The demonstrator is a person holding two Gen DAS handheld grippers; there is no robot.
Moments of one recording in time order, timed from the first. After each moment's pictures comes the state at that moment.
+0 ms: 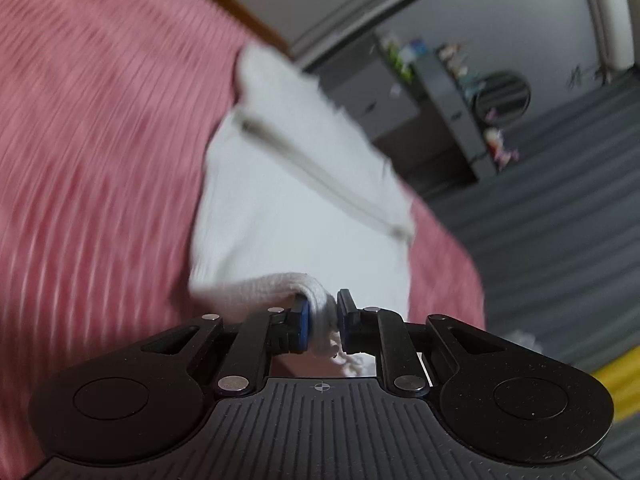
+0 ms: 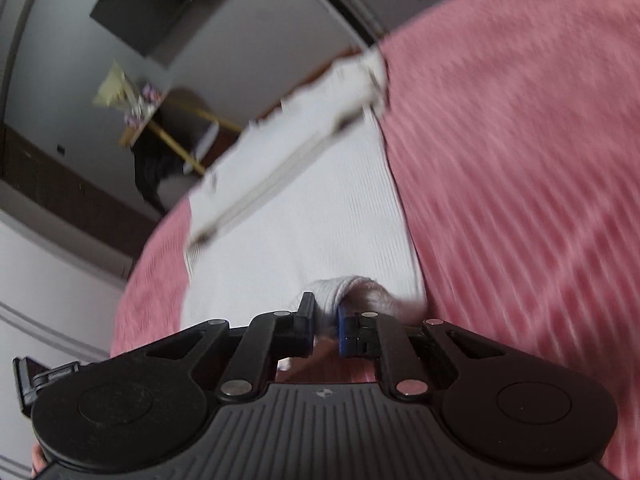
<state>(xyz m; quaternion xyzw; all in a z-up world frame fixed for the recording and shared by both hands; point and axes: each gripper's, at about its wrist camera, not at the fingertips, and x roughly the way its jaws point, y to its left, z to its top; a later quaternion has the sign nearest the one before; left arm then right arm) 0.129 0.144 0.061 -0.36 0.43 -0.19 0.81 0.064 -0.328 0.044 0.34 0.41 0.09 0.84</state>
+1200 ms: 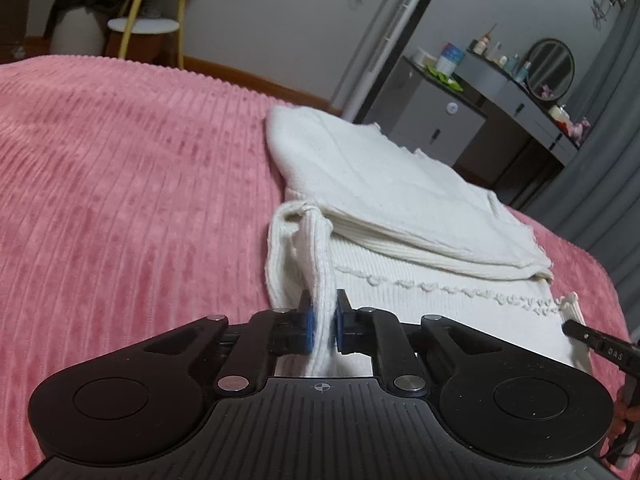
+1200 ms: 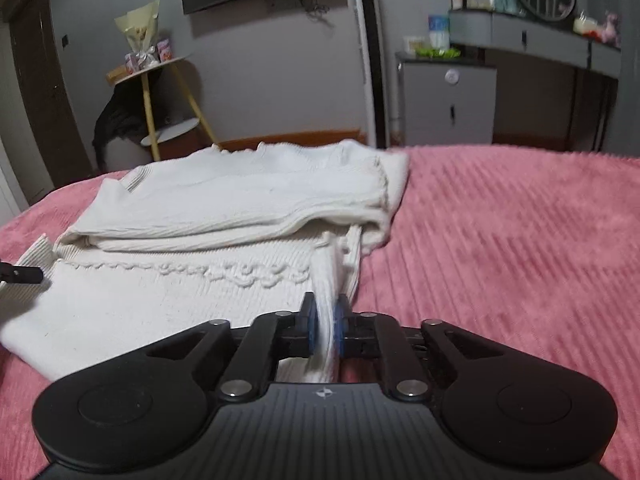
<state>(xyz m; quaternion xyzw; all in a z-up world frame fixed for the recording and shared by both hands) 0.219 0.106 0.010 -0.17 0.38 -0.10 0.90 0.169 -0.299 -0.001 0.05 0.32 0.05 0.94</state>
